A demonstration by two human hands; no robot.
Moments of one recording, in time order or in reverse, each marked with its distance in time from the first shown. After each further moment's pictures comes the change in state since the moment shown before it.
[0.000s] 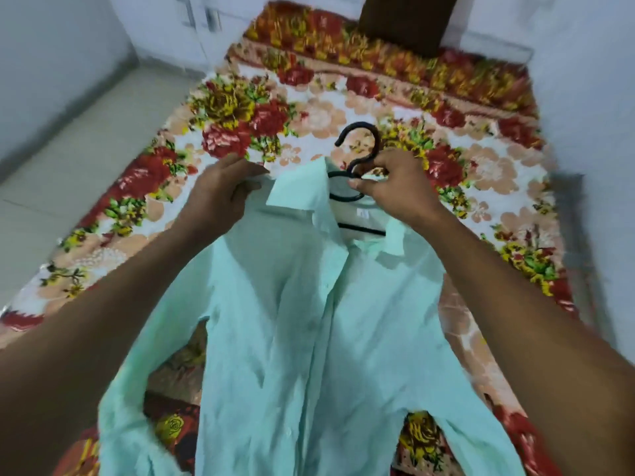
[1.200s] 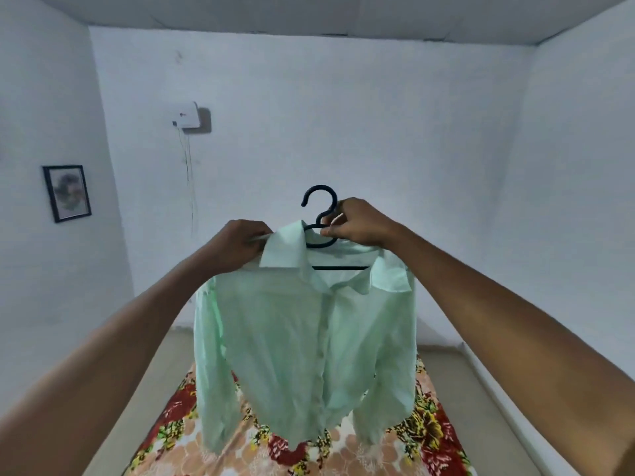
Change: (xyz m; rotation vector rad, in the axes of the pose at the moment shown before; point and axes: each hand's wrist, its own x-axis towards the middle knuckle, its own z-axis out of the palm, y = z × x) left_hand 0.038 0.371 -0.532 -0.077 0.076 0.335; right_hand -0.278 -0.500 -0.386 -0.173 0.183 -0.275
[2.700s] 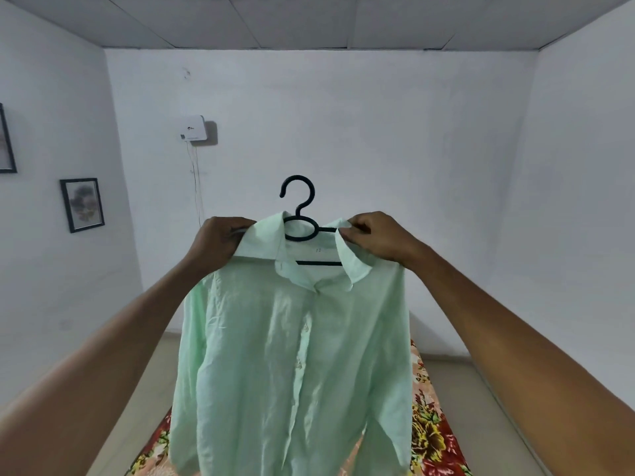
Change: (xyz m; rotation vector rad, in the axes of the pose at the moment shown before) left_hand 0.000 0.024 -0.005 -0.031 0.224 -0.094; right_hand -0.043 0.046 -0.036 0.026 0.112 -0.041
